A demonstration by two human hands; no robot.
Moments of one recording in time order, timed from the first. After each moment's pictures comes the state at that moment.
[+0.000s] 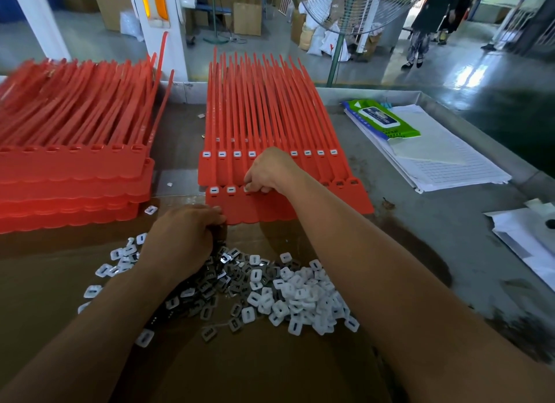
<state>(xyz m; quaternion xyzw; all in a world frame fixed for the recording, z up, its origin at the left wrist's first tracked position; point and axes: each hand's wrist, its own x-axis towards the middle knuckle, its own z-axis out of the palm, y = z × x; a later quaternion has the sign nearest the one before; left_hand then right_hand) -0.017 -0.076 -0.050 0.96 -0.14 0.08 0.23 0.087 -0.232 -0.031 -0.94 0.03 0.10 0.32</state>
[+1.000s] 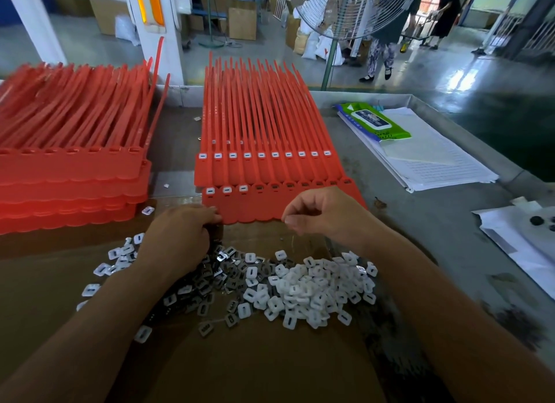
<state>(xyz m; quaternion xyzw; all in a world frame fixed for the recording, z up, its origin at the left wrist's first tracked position) -0.015 -0.074 -0.054 0.96 -0.13 0.07 0.22 -0.038 -0.298 -0.013 -0.86 -0.13 0.09 0.49</state>
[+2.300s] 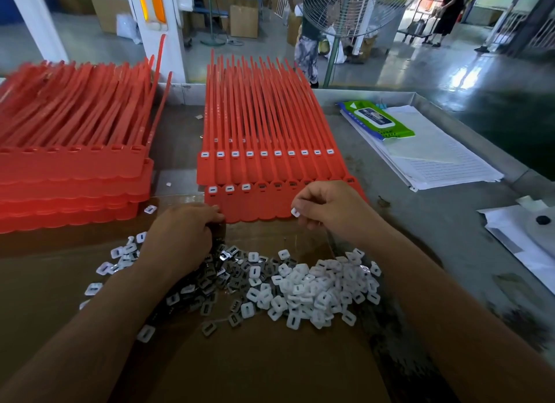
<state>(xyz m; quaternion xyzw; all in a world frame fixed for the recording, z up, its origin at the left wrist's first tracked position) -0.013 -0.075 -0.054 0.96 -0.14 0.08 0.22 -0.028 -0.298 -0.018 -0.89 -0.06 0.03 0.45</state>
